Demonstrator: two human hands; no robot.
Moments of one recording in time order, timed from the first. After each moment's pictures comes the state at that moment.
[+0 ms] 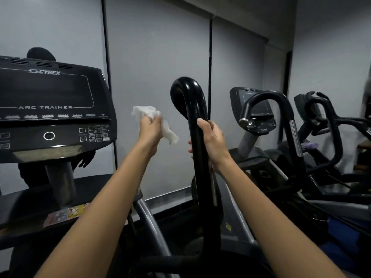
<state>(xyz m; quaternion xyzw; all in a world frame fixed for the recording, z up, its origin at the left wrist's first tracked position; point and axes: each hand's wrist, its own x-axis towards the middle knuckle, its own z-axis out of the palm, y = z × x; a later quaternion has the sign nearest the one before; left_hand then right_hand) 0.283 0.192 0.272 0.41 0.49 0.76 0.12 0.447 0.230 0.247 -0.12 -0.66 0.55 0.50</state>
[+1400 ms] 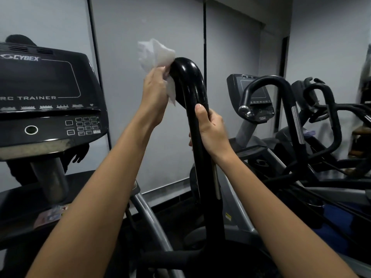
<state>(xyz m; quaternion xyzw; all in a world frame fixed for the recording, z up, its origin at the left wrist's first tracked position) 0.314 0.204 0.322 0.51 0.36 0.78 0.07 0.431 0.239 0.241 -0.10 -0.68 0.46 0.56</state>
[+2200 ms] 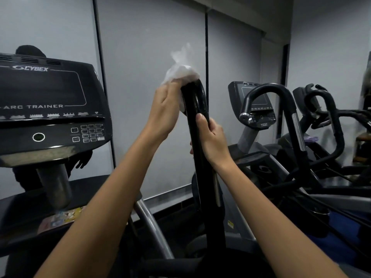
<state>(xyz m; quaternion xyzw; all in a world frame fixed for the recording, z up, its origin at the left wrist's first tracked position) 0.343 0.178 0.309 0.62 0.39 0.68 -0.06 0.430 0.241 0.239 -0.11 -0.68 0.44 0.57</state>
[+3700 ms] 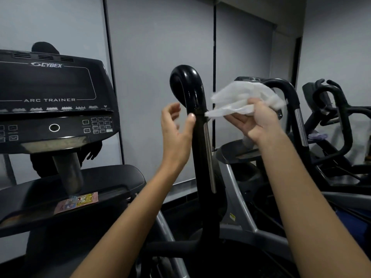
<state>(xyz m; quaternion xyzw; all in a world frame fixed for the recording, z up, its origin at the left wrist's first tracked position) 0.384 0.164 0.232 0.50 0.47 0.73 -0.05 0.515 0.266 0.285 -0.13 -0.44 0.70 0.55</state>
